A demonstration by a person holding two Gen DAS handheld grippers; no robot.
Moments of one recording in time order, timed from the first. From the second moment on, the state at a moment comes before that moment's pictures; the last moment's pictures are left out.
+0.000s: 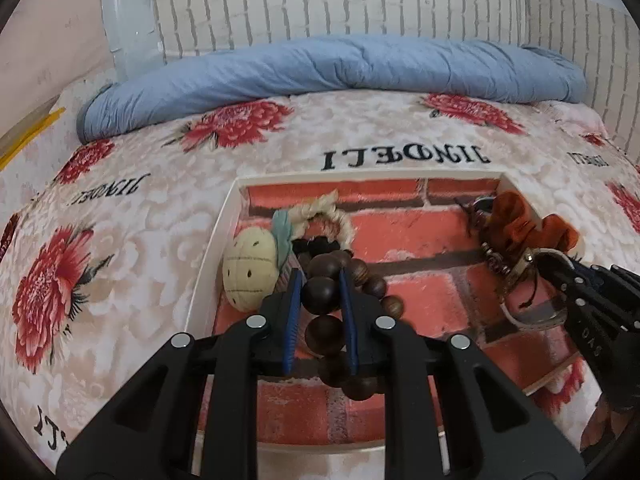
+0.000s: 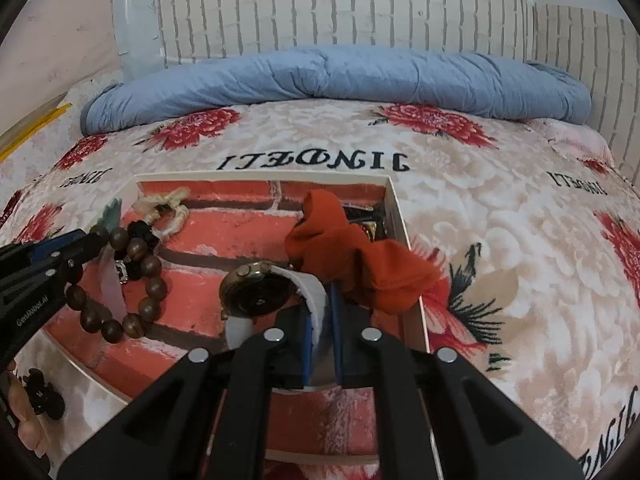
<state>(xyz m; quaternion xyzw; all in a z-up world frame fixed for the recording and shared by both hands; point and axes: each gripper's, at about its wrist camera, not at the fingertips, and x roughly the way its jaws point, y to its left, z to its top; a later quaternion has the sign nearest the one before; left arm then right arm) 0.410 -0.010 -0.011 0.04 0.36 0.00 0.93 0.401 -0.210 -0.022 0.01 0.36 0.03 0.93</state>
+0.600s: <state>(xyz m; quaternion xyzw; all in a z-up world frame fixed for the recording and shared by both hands) 0.418 -0.004 -0.032 0.04 0.38 0.02 0.92 0.414 -0.223 -0.041 0.04 0.36 0.02 0.93</state>
